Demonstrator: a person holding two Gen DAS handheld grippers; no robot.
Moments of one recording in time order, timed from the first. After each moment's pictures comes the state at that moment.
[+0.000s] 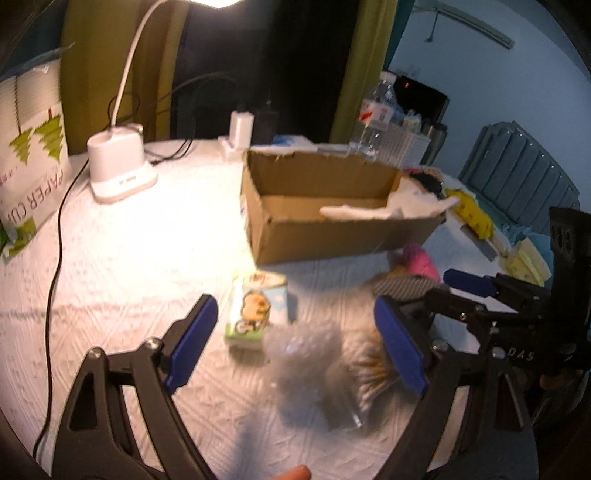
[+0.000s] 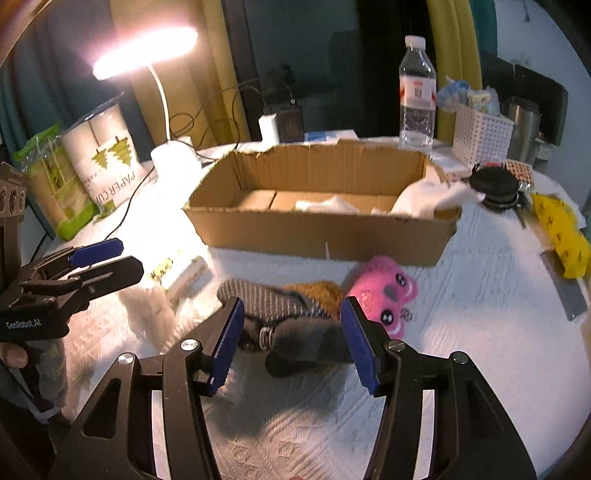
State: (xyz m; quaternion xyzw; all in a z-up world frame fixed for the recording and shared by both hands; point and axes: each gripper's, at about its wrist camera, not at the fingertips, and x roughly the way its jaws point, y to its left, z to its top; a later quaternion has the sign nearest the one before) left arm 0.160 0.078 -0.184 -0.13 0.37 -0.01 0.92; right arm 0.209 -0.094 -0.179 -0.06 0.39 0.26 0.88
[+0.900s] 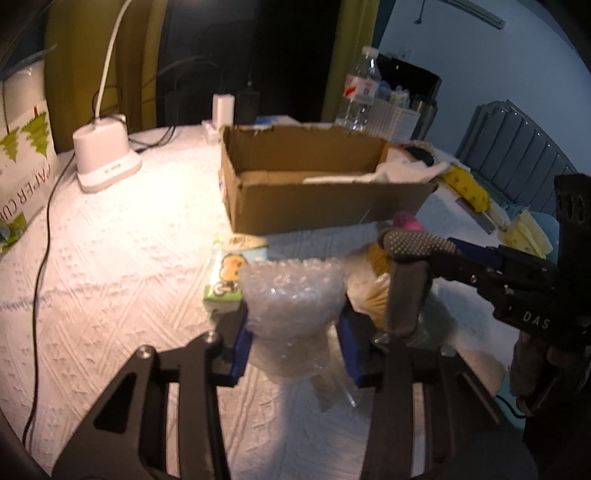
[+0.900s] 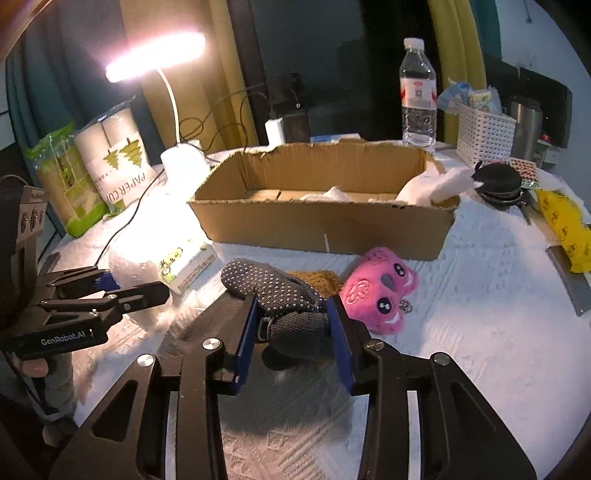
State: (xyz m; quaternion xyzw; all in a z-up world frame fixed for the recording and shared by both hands) left arm 0.152 0.051 -0.190 -0.11 0.38 -0.03 0.92; right arm 0.199 -0.115 -0.177 -0.05 0.36 0.29 0.89
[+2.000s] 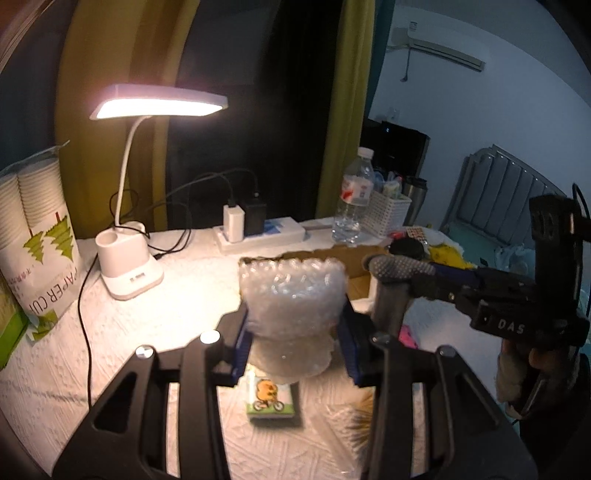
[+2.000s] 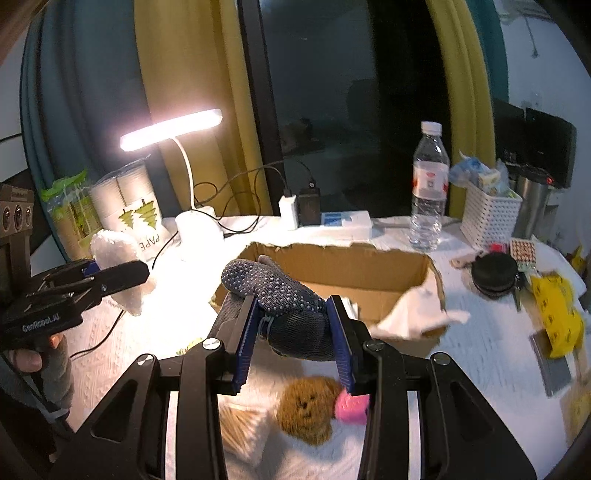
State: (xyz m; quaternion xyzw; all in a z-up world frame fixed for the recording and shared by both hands) left arm 0.163 0.090 -0.102 -0.10 0.26 -0.02 0.96; right arm 0.233 -0.087 -0.100 -0.05 0.29 0.31 0.90
